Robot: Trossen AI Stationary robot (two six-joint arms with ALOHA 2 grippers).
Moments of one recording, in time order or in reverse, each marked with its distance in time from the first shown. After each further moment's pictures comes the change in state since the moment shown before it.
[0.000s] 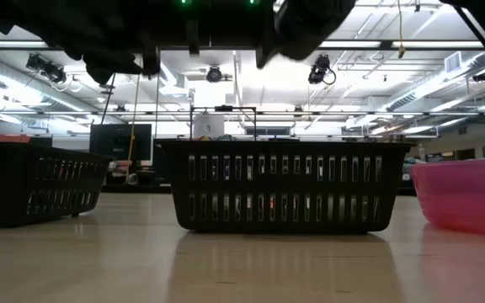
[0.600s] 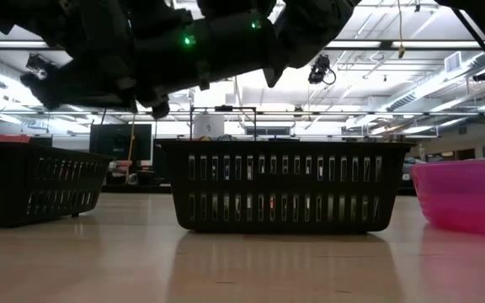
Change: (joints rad) left arm 0.000 0.000 0.000 0.009 -0.001 0.000; right arm -0.009 0.014 0.000 -0.253 0.003 0.056
